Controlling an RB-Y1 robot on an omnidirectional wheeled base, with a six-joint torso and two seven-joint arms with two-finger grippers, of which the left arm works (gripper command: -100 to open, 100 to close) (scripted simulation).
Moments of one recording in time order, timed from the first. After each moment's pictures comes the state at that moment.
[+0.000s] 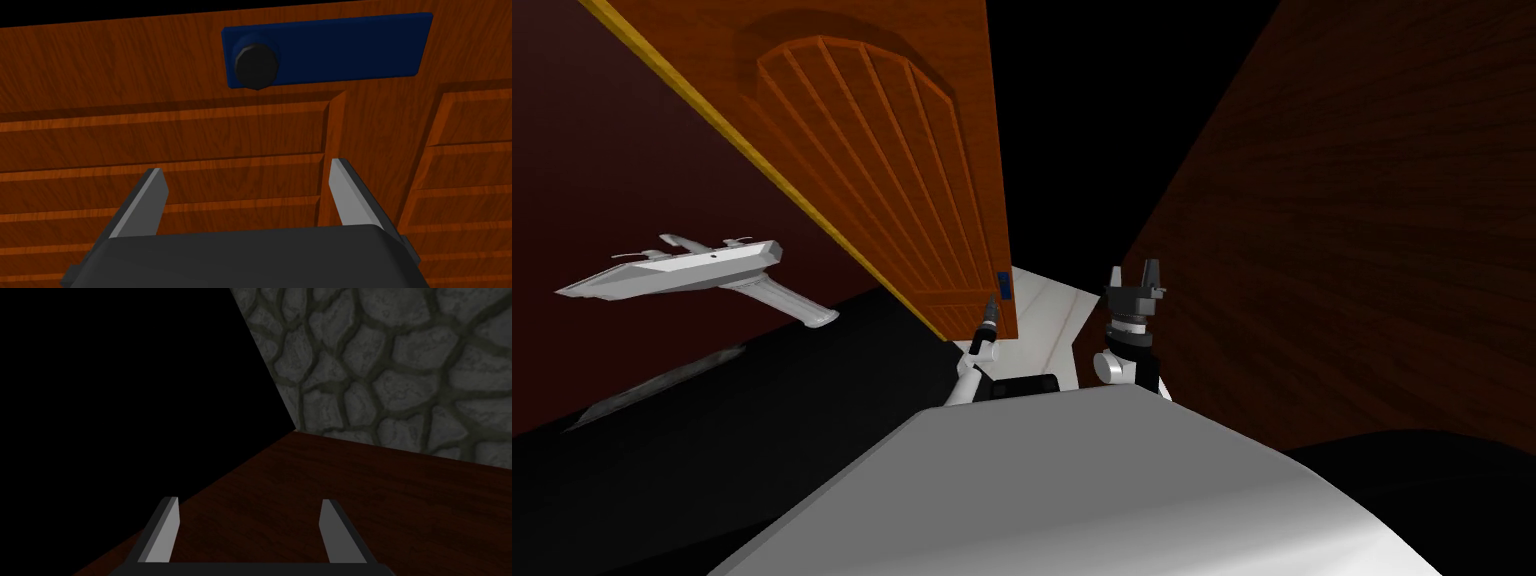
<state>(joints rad) -0.09 -0.03 -0.14 -1.18 0.22 -0.31 -0.24</state>
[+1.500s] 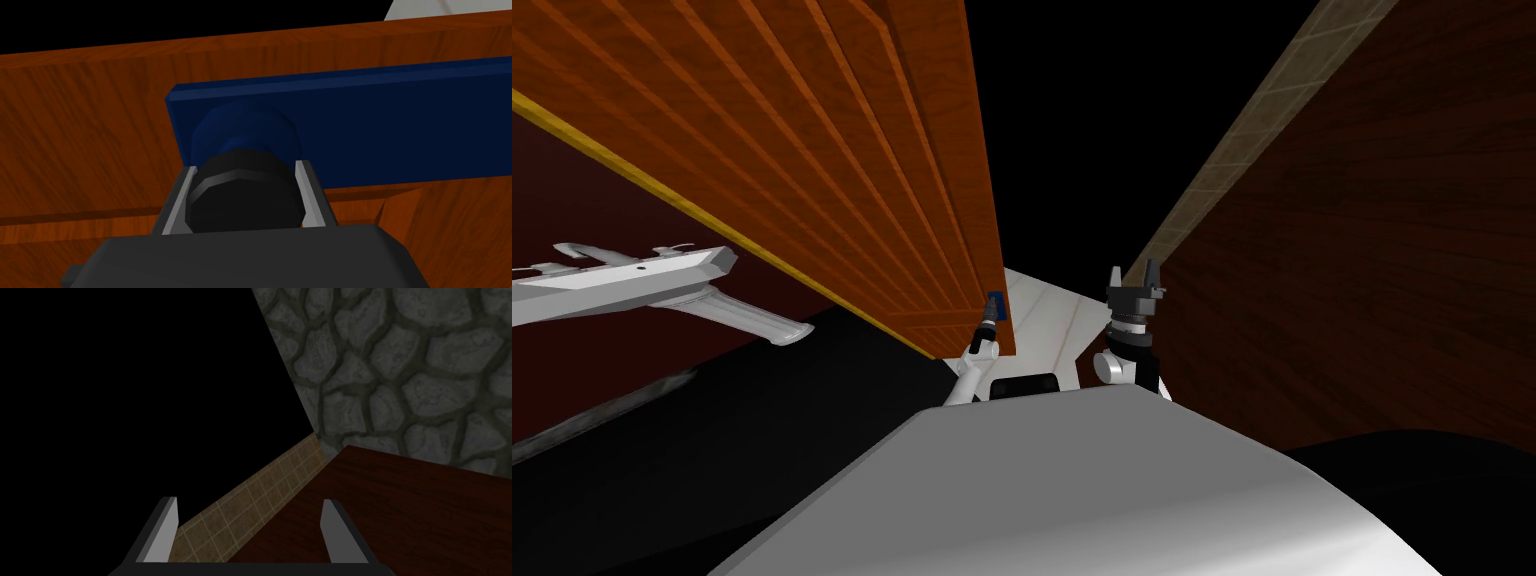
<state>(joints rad) -0.11 -0.03 -0.11 -1.14 0.21 -0.33 -0.25</state>
